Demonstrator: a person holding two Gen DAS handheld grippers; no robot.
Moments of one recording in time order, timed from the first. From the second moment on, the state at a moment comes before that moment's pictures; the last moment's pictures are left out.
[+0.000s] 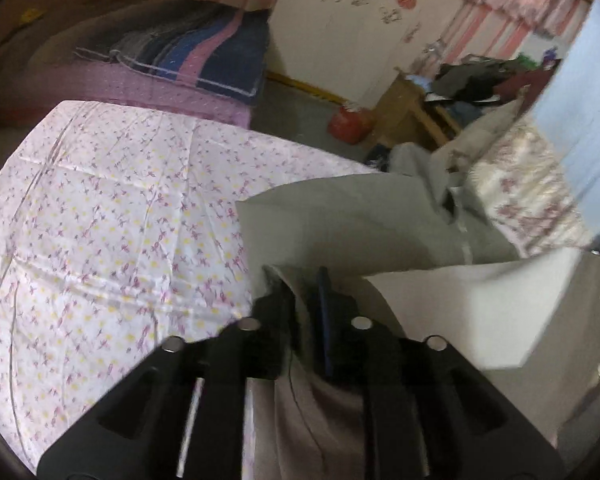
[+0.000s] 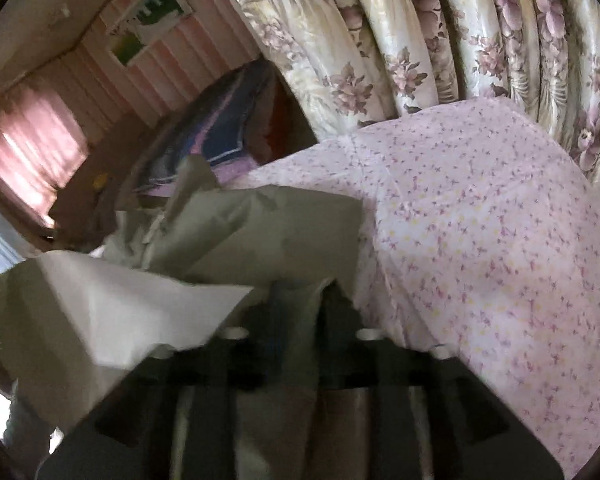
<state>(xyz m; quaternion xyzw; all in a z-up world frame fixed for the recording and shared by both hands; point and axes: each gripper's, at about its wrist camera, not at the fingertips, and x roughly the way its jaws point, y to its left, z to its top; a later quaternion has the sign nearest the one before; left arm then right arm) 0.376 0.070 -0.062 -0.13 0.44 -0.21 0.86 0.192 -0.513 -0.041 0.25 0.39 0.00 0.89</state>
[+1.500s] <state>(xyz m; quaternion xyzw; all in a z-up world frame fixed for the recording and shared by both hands) 0.274 0.036 0.039 -0.02 0.32 -0.14 0.94 0.132 -0.424 0.050 0.07 0.27 -0.04 0.96</state>
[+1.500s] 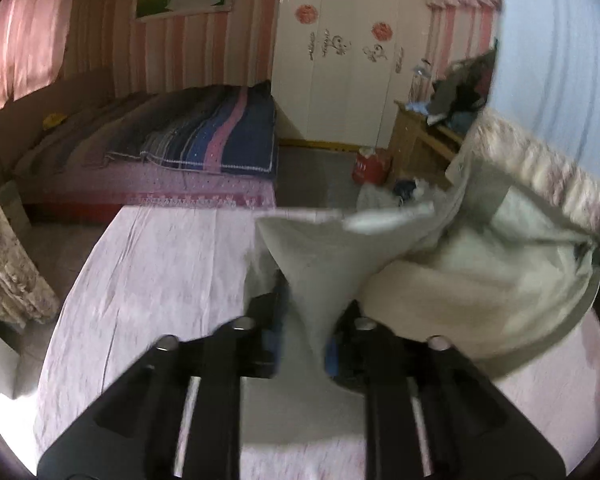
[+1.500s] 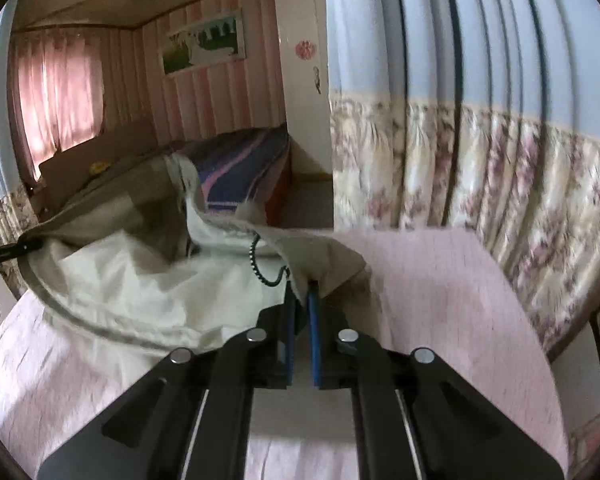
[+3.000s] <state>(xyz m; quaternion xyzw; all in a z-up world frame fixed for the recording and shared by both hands) 0.254 0.040 -0.049 -0.01 0.41 -0.13 0.90 0.095 -0.412 -0.009 0.01 0.35 -0.04 0.94</state>
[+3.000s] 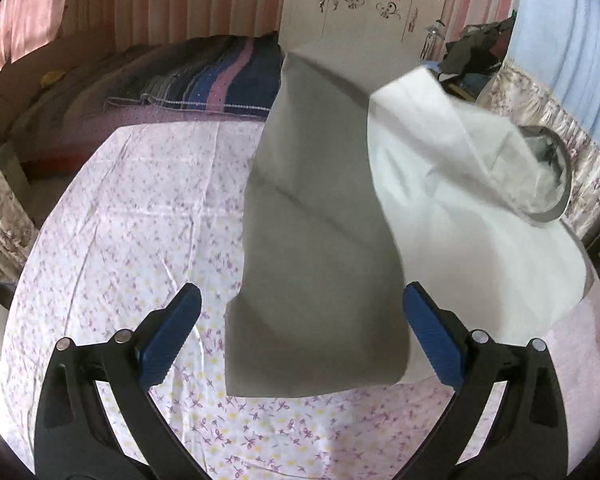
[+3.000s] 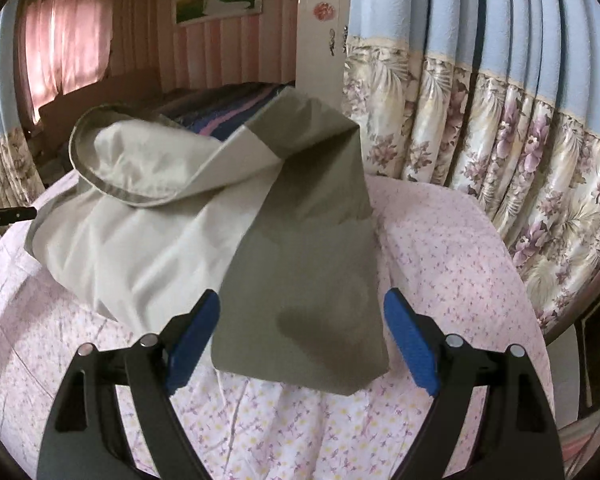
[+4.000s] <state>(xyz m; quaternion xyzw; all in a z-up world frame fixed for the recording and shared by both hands) 0.240 0.020 -0.056 0.01 0.39 -0.19 0.90 0.086 -0.429 -0.017 0.06 0.33 -0.01 0.94</state>
